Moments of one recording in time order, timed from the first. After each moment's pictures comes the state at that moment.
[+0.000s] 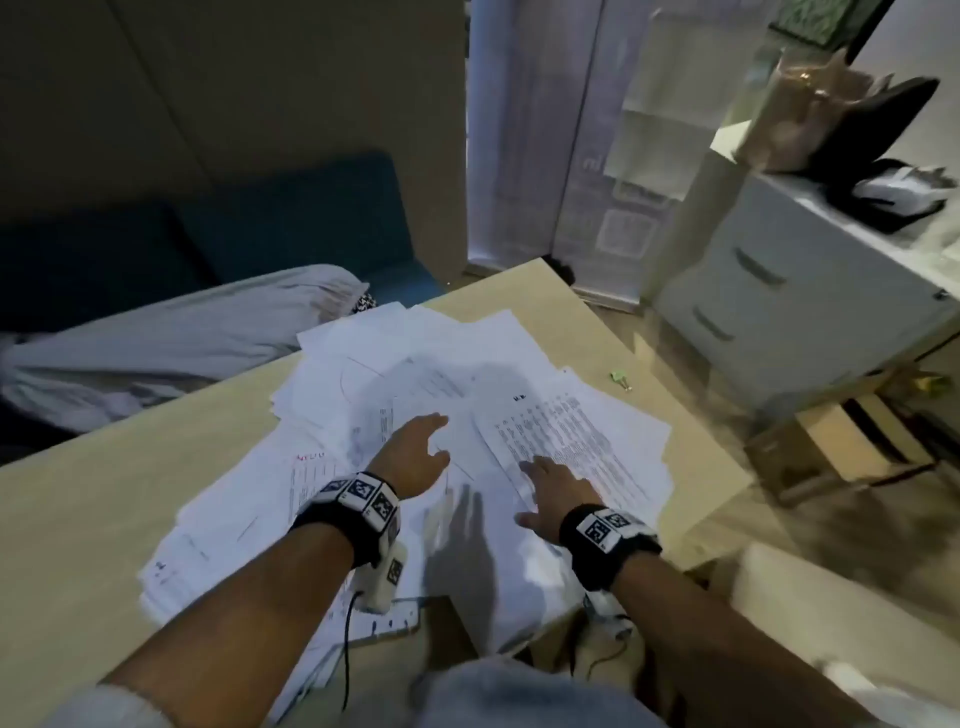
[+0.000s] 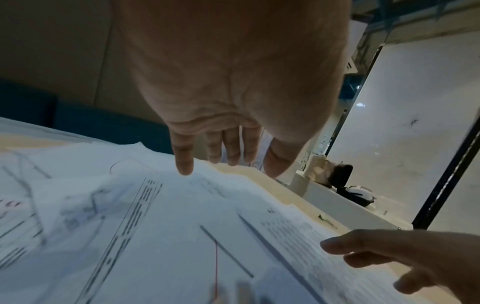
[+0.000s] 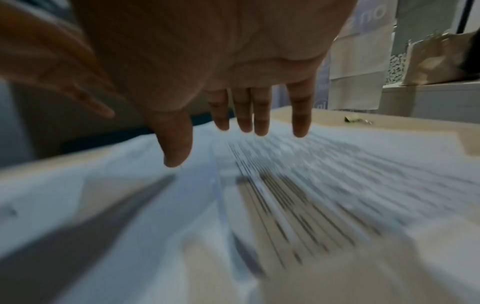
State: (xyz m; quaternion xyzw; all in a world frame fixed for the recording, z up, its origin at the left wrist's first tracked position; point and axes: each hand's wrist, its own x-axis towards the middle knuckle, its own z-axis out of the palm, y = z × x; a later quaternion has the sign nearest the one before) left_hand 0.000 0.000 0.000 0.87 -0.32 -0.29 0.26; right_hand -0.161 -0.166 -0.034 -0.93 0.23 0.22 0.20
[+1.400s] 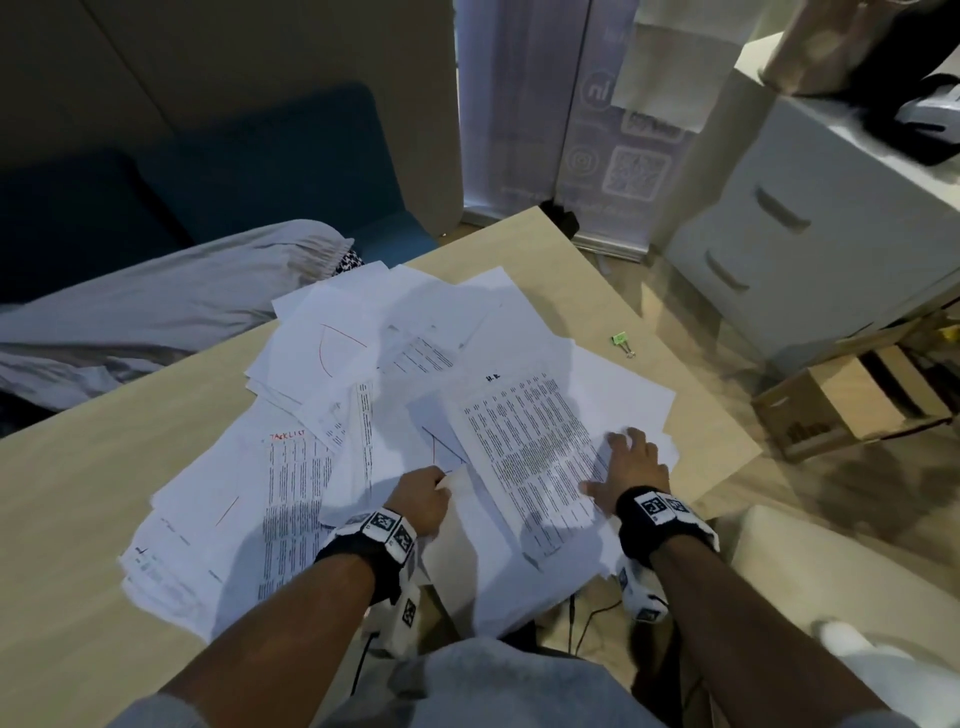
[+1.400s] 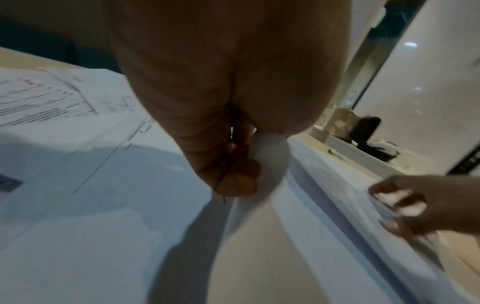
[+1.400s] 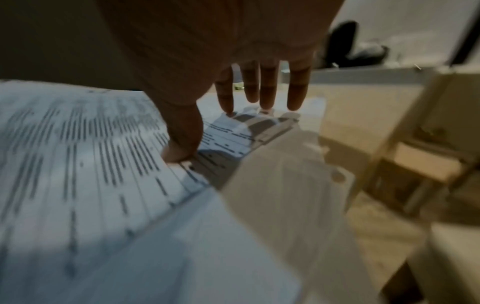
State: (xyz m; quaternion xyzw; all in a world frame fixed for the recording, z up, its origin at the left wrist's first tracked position) left_hand -0.048 -0.009 -0.067 0.88 -0.23 -0.38 0.16; right_hand -0.205 -0.248 -0.082 -0.87 0.42 0.19 0.18
